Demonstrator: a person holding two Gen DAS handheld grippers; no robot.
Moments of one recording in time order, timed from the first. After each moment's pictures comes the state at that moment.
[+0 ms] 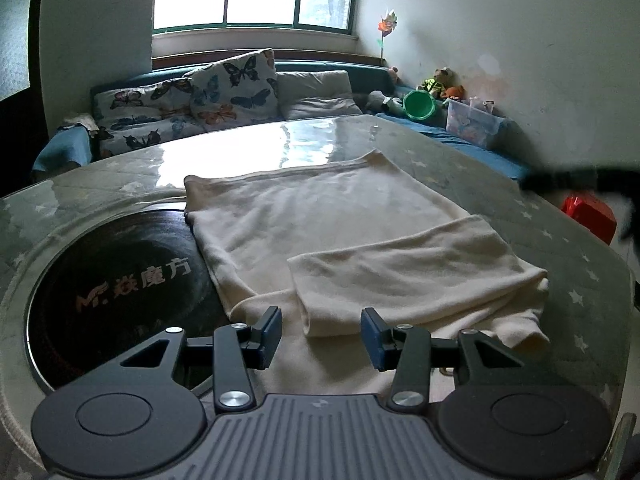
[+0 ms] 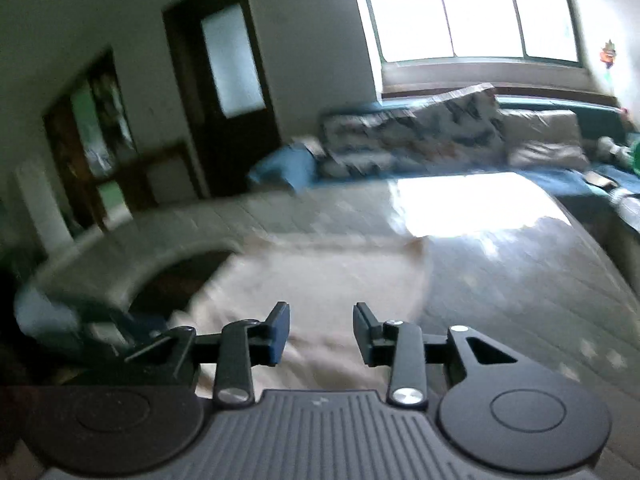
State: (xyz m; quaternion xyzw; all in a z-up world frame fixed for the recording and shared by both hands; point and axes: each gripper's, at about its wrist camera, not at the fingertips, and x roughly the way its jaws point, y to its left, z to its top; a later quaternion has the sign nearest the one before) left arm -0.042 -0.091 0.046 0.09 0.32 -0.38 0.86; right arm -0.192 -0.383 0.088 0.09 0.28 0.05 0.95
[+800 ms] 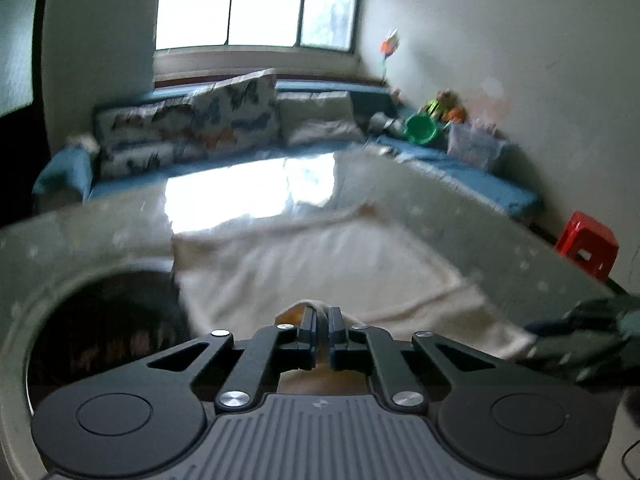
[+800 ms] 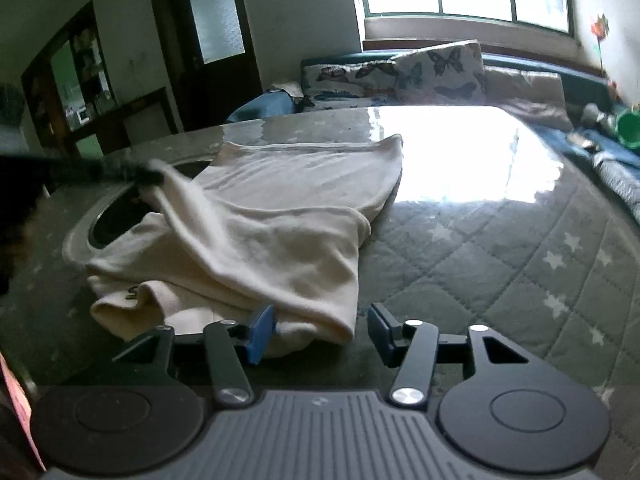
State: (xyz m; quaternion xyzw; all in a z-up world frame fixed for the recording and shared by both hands) left arm -0.032 -0.124 0.089 0.08 0.29 -0.39 0.87; right arm -0.217 -0.379 0.033 0.07 0.34 0.03 0.94
